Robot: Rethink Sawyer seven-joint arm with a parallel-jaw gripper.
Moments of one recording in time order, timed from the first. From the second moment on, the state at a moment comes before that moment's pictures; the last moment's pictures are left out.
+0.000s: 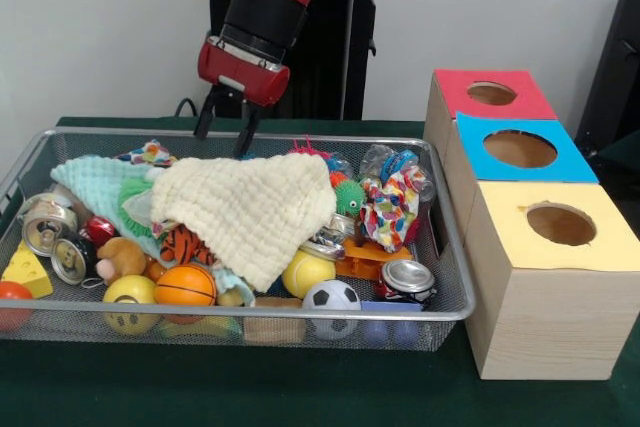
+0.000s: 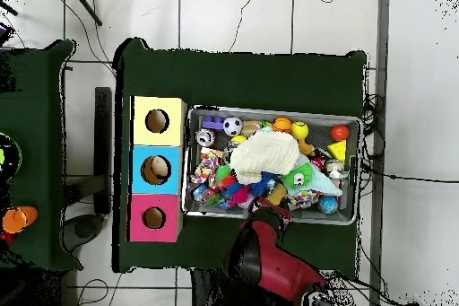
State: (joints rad) arm -0.21 -0.54 -0.29 2.13 0.02 -0.48 1.83
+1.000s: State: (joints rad) arm -0.28 -0.57 -0.19 2.00 -0.10 -0.46 1.83
